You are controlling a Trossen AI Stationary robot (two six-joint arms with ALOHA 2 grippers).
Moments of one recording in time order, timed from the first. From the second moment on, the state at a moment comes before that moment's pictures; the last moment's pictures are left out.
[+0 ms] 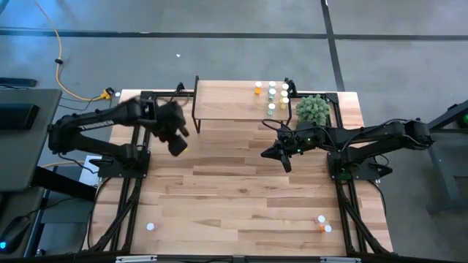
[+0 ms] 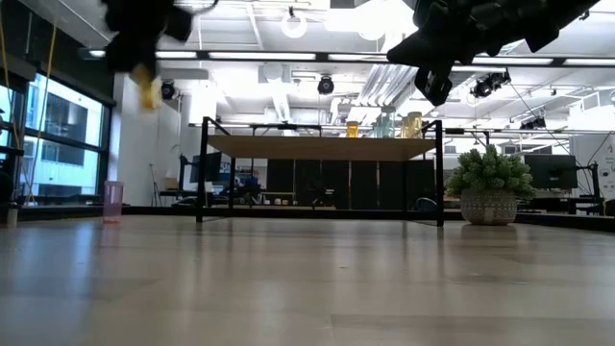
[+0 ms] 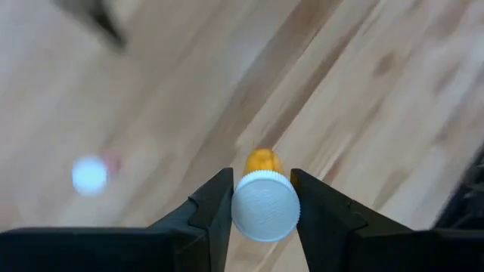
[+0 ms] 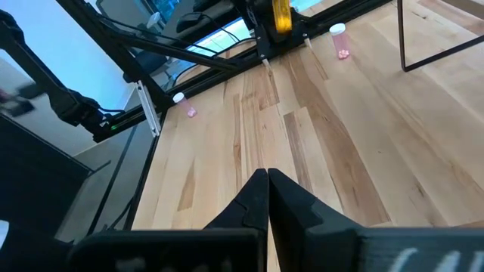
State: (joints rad) left arm 0.38 1.12 1.12 -1.20 0.14 -0.47; right arm -0.05 1.09 0.61 0.14 -0.23 0.42
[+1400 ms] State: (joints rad) left arm 0.52 2.02 2.09 -1.28 -0.19 0.29; right arm -0.05 1.09 0.61 0.14 -0.12 0.44
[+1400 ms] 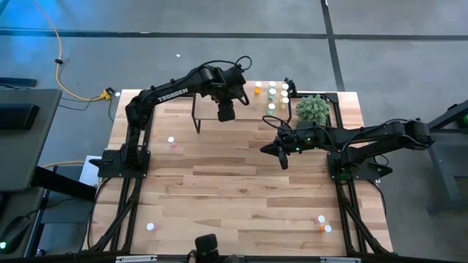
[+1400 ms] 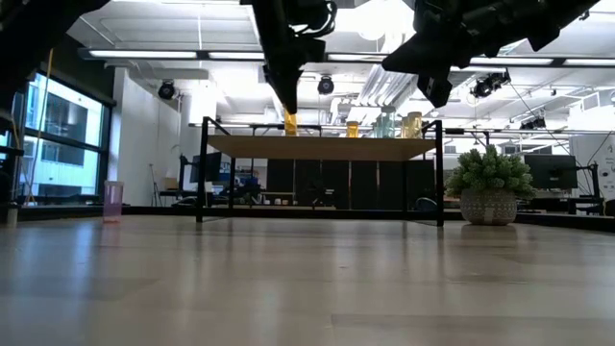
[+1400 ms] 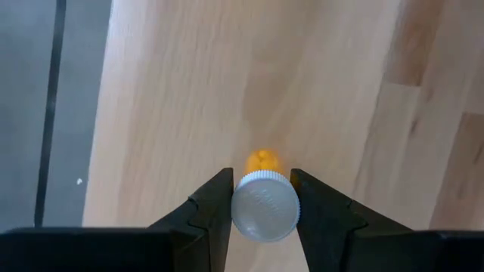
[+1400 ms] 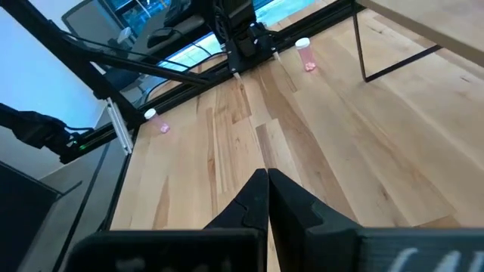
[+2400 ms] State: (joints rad) left arm 0.51 2.00 2.09 -1.24 -0.14 0.34; right arm -0.05 1.09 0.61 0.14 -0.12 0.45
